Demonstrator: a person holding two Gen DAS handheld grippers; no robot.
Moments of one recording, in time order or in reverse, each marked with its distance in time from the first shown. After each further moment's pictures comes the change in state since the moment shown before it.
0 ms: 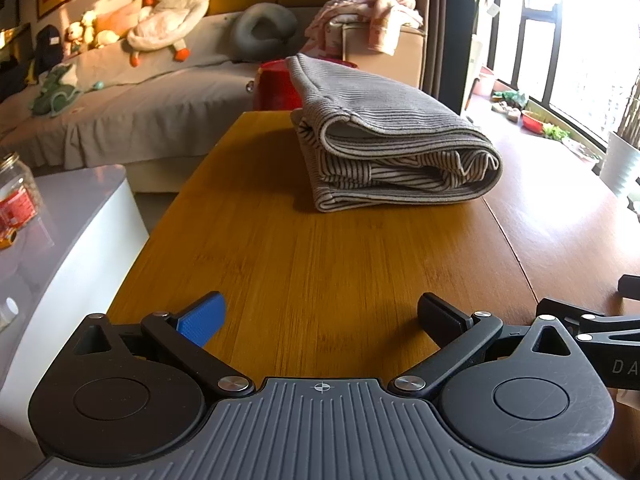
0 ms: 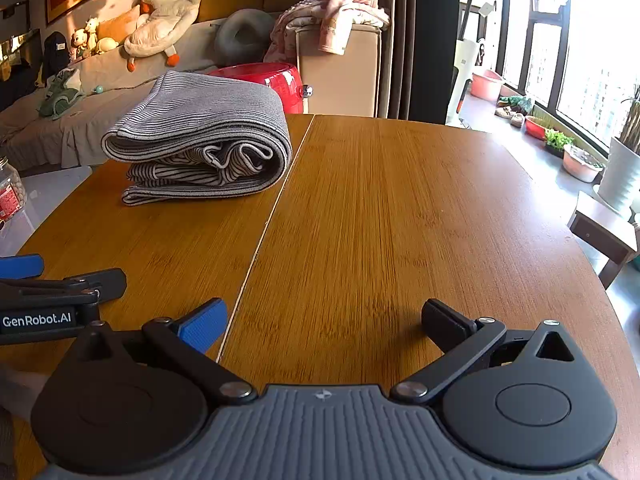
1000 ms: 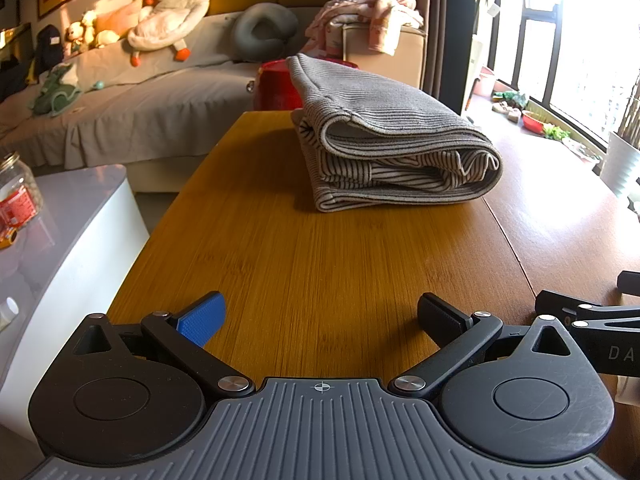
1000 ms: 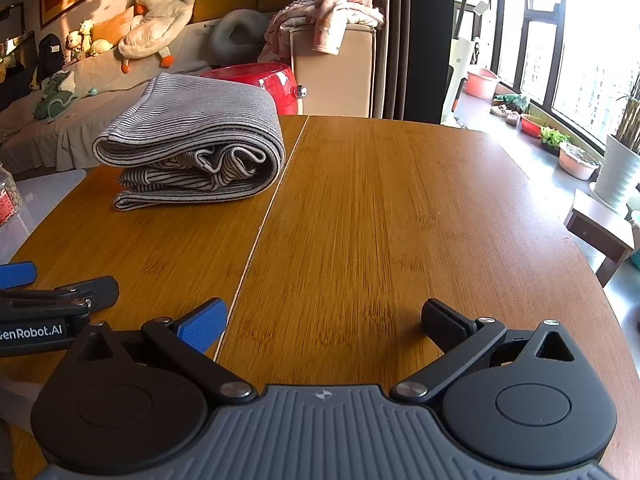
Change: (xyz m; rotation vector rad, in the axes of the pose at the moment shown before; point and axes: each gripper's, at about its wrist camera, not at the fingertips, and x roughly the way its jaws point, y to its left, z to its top) left arm 0.001 0.001 0.001 0.001 0.001 0.000; right arm 0.003 -0.003 0.003 0.010 0.000 -0.012
